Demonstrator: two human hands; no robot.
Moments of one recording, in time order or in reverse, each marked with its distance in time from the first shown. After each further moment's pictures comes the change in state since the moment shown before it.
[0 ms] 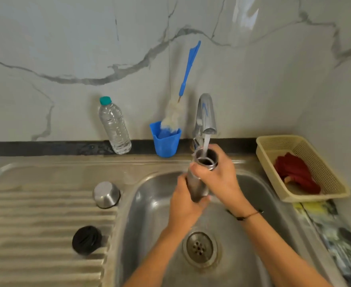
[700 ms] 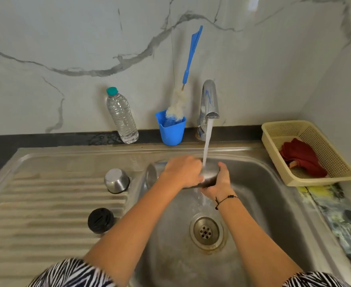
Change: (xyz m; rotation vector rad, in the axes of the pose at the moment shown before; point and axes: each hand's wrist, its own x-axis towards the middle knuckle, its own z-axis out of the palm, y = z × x) left_hand 0.019 0.063 -0.055 1.010 -0.401 0.363; right_hand 0.001 0.067 0.030 1.251 0.305 1.090
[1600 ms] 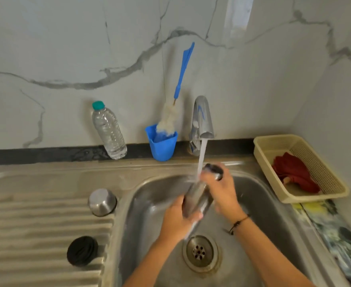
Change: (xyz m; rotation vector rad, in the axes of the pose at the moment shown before) left_hand -0.002 0.003 0.113 -0.901 0.219 -0.278; right_hand -0.035 -0.017 0.007 -0.897 -0.115 -0.842
